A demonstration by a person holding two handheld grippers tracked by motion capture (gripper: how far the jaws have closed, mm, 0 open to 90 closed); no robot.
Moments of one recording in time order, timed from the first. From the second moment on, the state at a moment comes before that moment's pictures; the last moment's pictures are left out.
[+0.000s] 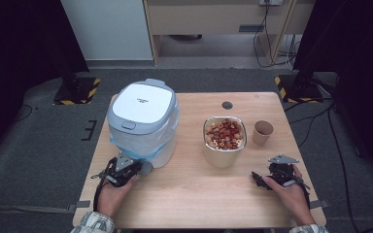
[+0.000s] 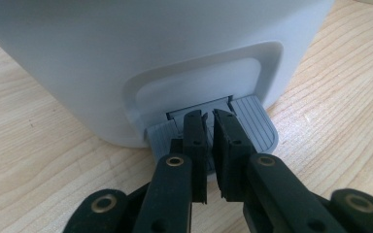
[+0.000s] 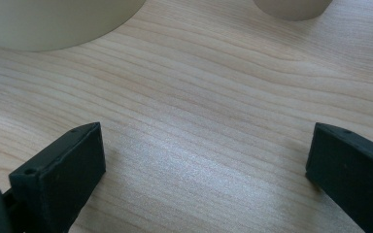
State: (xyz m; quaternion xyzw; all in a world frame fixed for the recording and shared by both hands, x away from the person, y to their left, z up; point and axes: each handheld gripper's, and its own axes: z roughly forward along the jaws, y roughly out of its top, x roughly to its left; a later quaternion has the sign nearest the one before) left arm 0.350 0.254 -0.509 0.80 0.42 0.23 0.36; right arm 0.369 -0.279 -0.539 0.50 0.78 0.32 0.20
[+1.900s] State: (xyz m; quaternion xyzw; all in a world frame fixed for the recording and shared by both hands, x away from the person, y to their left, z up) left arm 0.361 0.246 -0.519 0.82 0.42 0.22 0.33; right arm 0.379 -0.285 -0.527 0.48 0.76 0.34 0.27
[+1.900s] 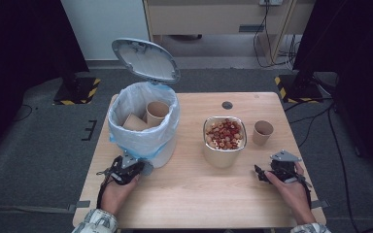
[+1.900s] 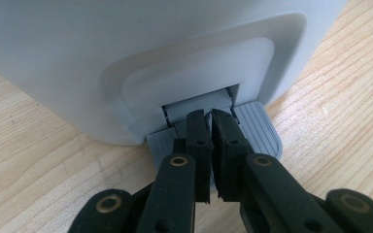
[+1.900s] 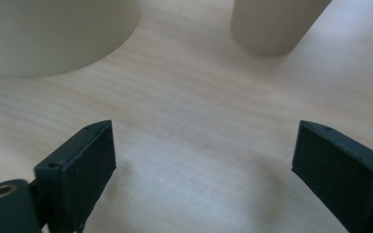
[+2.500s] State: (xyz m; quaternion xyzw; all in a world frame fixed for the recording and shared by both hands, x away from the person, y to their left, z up) left arm 0.361 0.246 -0.519 0.82 0.42 0.22 0.33; right arm 0.429 -0.304 -0.515 0.51 0.71 0.40 0.28
